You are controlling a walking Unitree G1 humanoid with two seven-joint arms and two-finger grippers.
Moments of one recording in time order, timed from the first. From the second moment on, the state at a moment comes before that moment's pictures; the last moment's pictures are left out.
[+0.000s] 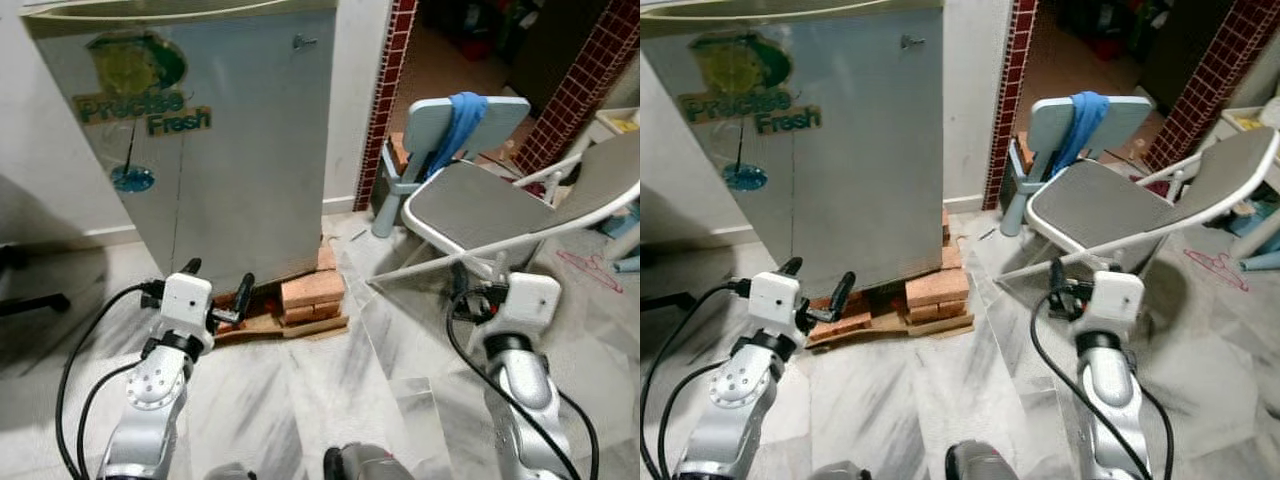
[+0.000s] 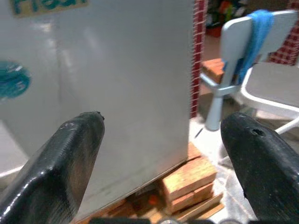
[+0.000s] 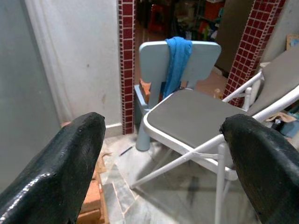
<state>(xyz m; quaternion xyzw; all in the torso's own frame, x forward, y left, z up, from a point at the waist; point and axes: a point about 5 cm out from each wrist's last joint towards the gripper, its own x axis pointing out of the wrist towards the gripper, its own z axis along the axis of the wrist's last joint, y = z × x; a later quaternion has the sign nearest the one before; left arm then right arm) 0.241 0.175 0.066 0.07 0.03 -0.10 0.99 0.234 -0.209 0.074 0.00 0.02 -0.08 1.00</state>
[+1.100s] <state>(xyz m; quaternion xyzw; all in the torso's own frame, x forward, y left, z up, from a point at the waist) 0.248 0.196 0.052 0.01 0.08 -0.10 0.99 0.248 -0.184 0.065 0.02 0.02 -0.03 1.00</state>
